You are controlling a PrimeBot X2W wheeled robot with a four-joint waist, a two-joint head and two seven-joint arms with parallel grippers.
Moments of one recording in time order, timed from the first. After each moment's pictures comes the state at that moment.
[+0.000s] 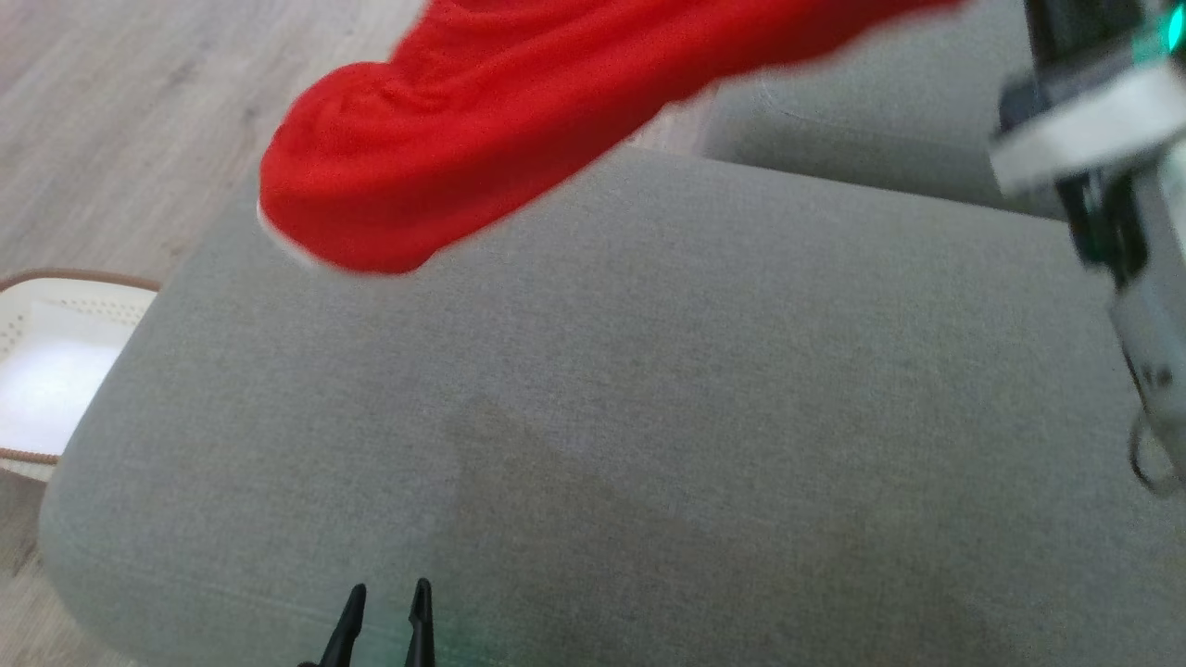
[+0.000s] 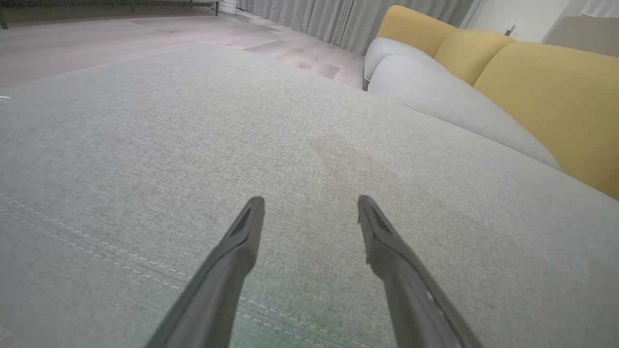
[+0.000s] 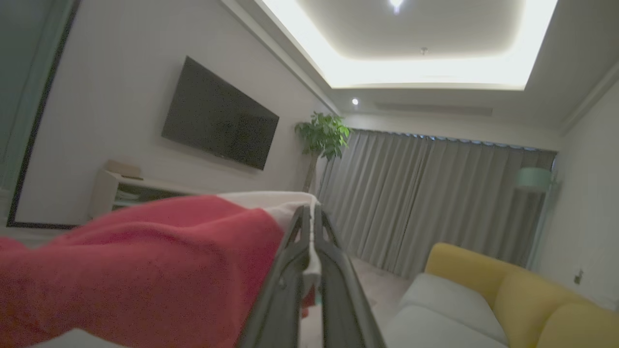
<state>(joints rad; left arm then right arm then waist) 0.19 0.05 -0.21 0.32 -0.33 -0.10 -0.25 -0.88 -0.39 0.42 0.49 0.34 0.13 -0.26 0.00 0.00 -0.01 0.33</state>
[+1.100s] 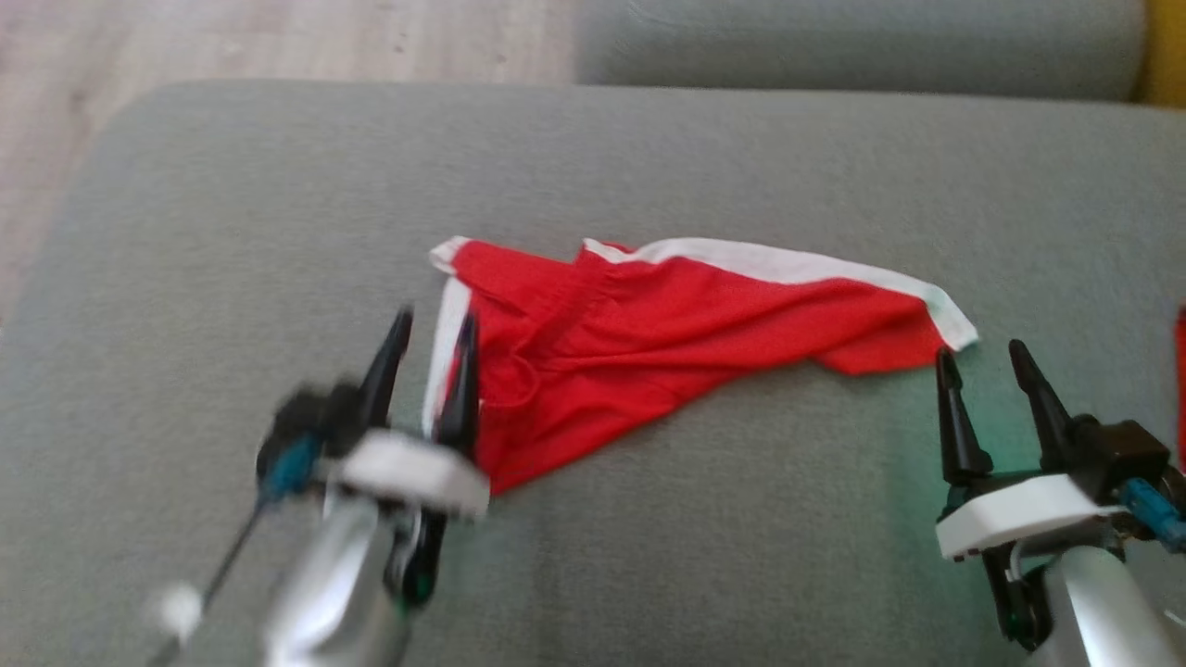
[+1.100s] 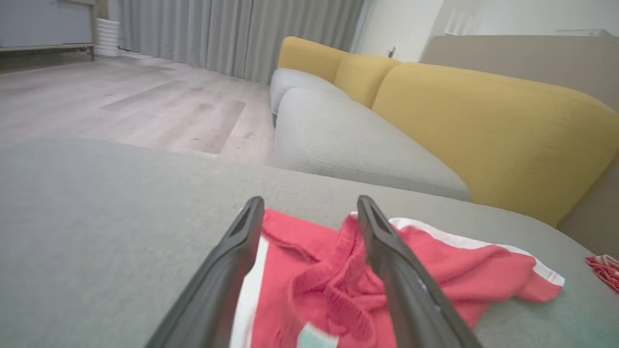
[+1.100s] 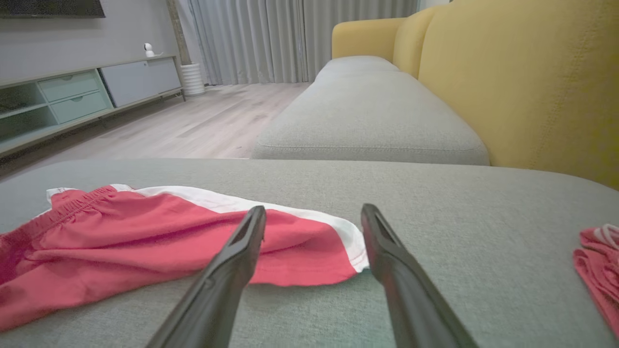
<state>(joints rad) -0.31 0.05 -0.34 0.49 -0.43 -0.10 -0.25 -0.13 -0.13 0.01 0.39 0.14 0.13 -0.25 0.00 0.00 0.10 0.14</state>
